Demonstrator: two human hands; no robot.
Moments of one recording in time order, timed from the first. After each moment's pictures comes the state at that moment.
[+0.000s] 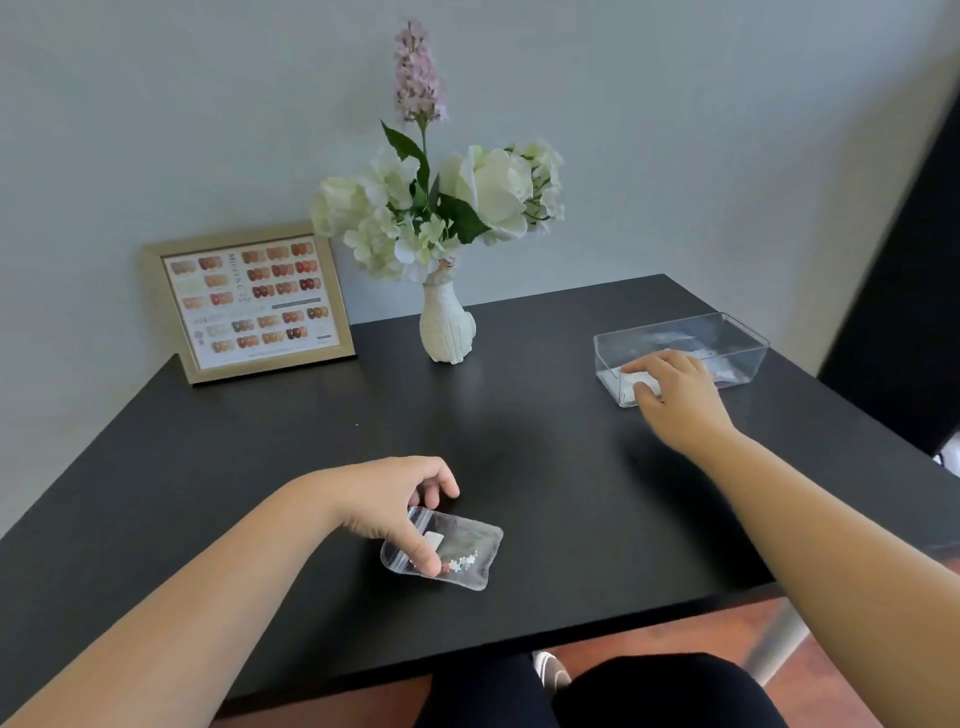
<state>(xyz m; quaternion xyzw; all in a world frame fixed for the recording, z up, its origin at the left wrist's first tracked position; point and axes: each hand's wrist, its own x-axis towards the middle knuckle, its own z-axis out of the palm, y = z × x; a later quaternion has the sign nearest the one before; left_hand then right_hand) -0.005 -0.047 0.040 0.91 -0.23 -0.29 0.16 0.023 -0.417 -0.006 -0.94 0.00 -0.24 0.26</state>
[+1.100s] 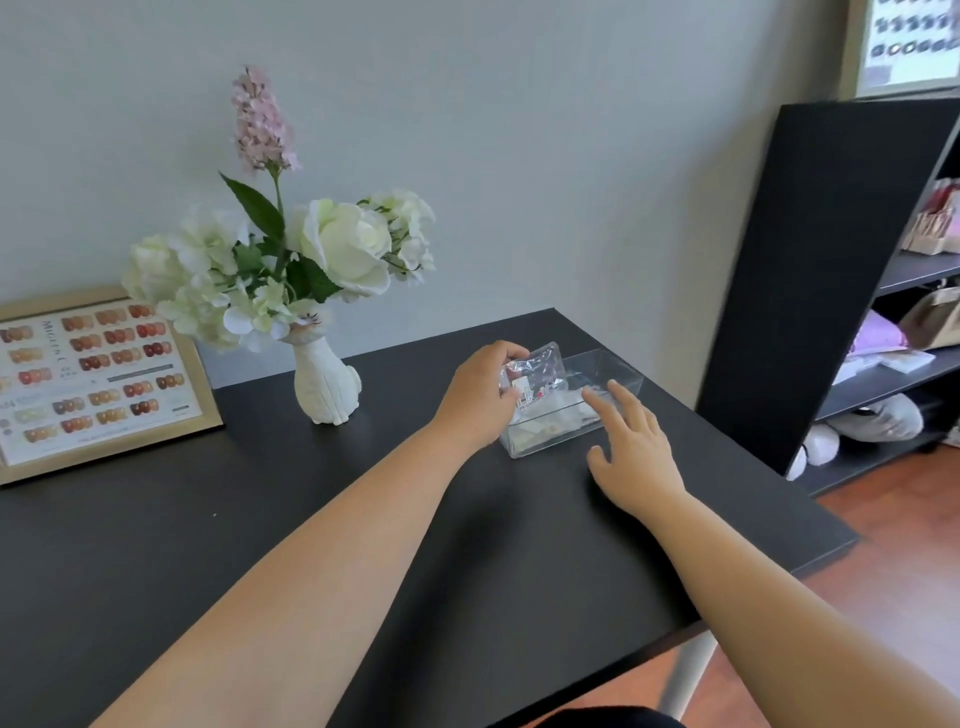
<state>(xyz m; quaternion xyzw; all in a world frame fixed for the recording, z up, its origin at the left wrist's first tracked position) 0.094 -0.298 0.054 0.86 -0.32 0.08 0.38 -0.009 -0.479 -0.019 -0.95 0.11 -0.21 0.23</state>
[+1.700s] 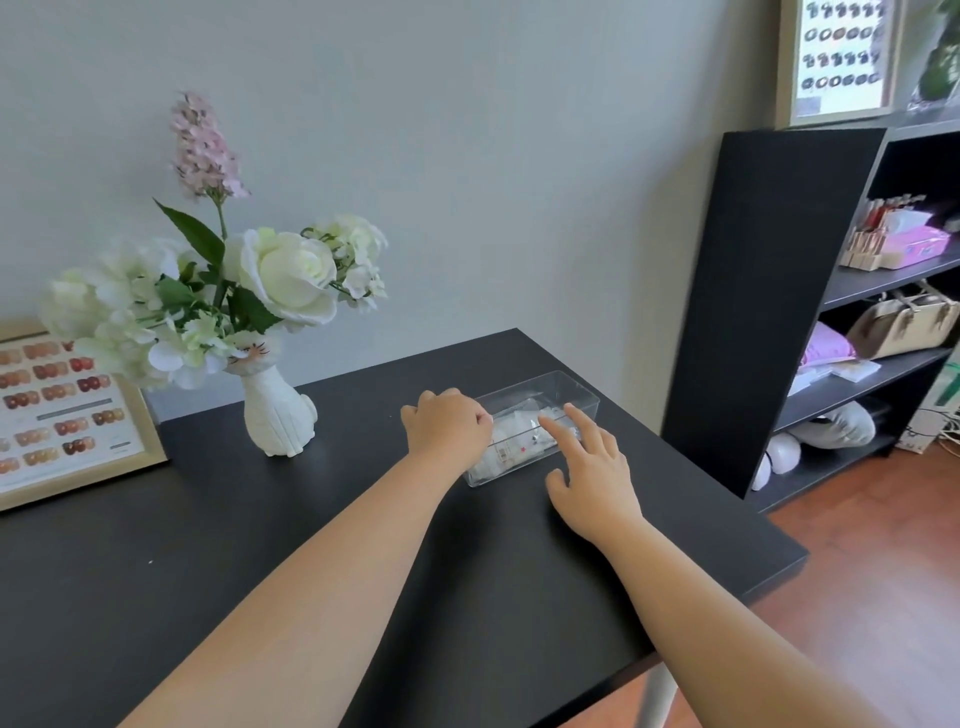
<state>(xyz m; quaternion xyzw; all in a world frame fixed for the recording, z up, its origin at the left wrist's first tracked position) 0.103 -0.334 0.038 0.97 -0.19 0.12 0.12 -0.006 -0.484 -0.024 -0.95 0.11 -0.21 0.22</state>
